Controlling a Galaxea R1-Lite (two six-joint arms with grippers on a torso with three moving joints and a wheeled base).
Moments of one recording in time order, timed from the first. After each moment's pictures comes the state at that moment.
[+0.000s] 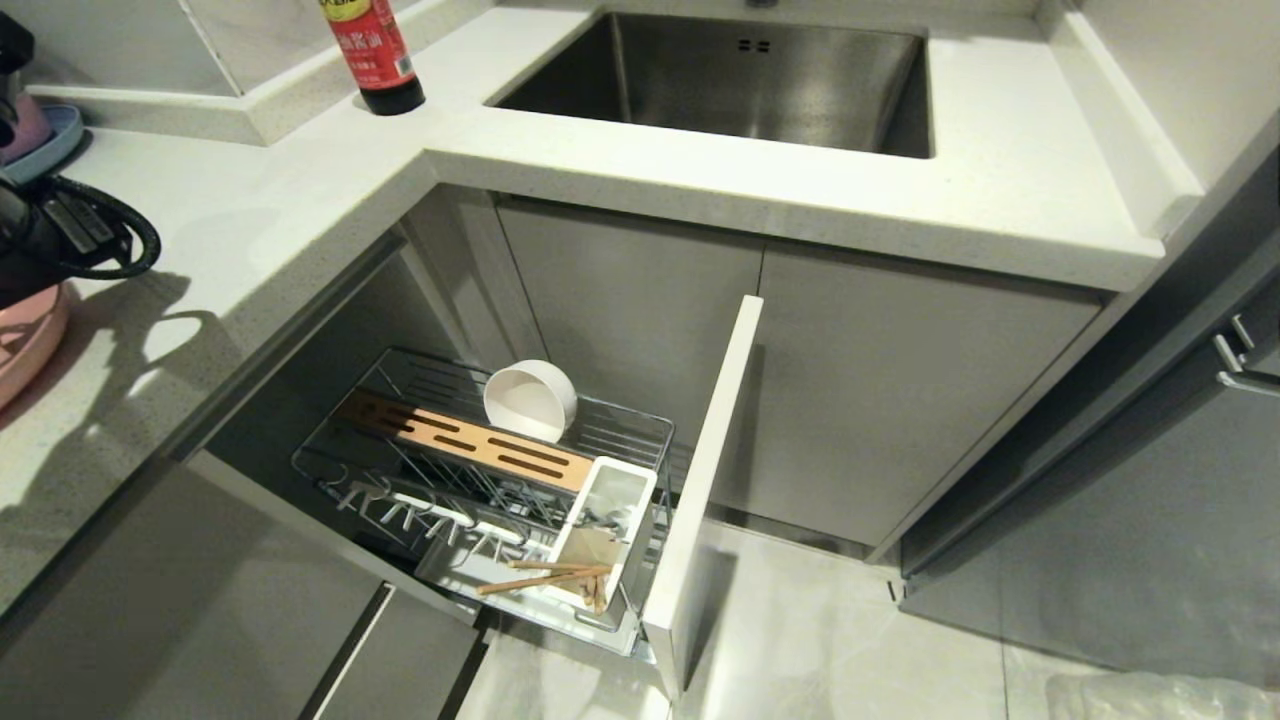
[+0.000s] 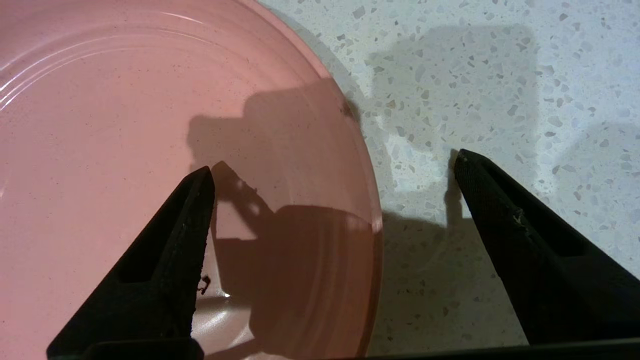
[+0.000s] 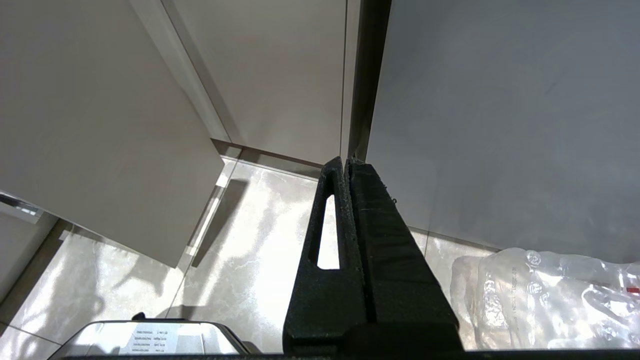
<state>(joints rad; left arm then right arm) 0.22 1.76 -1.94 0.79 0.52 -0.55 0.01 0.00 0.00 0.00 0.00 0.02</state>
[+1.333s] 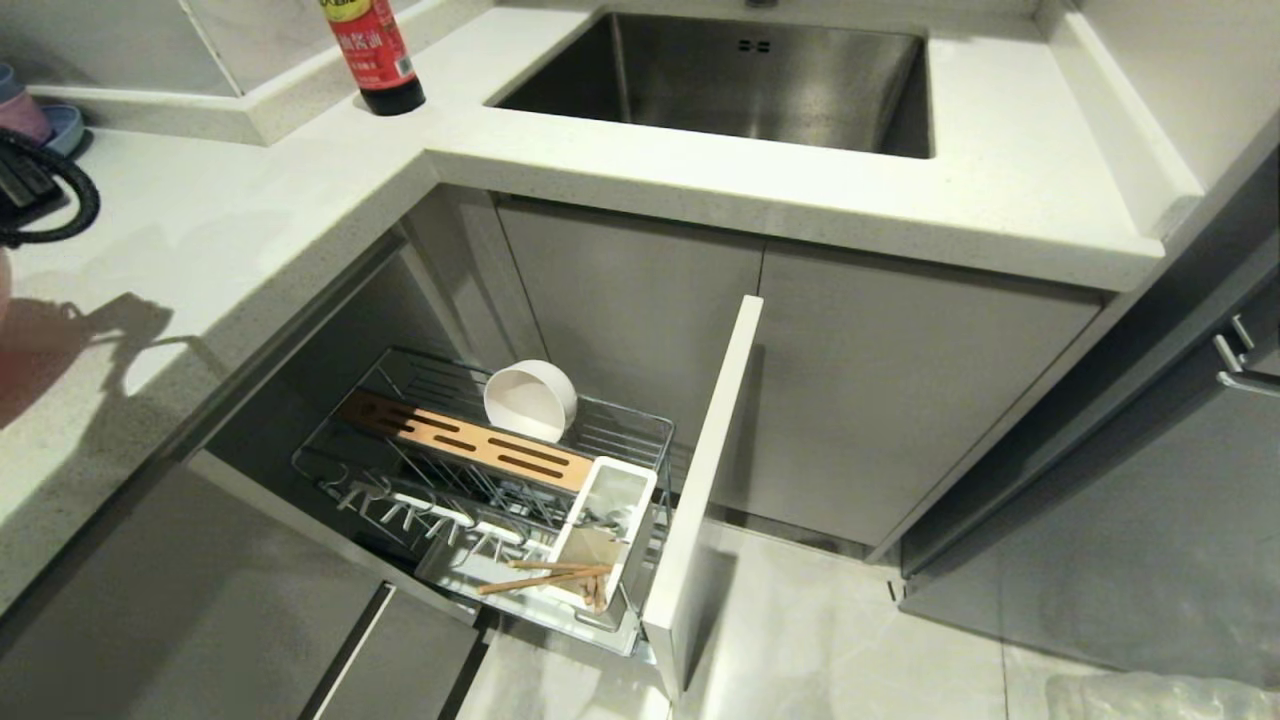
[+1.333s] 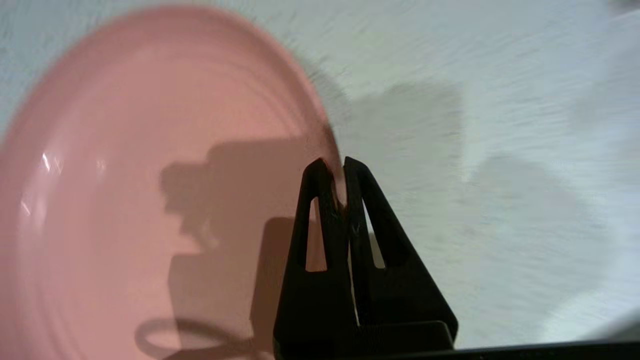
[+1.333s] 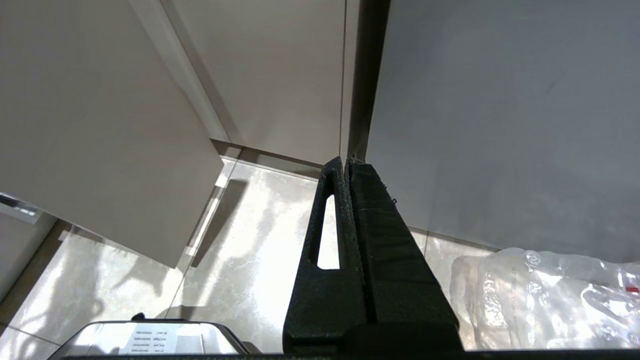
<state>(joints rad) 0.18 1.64 -1.94 0.78 0.53 -0.54 0.01 0.00 0.00 0.00 0.00 0.02</state>
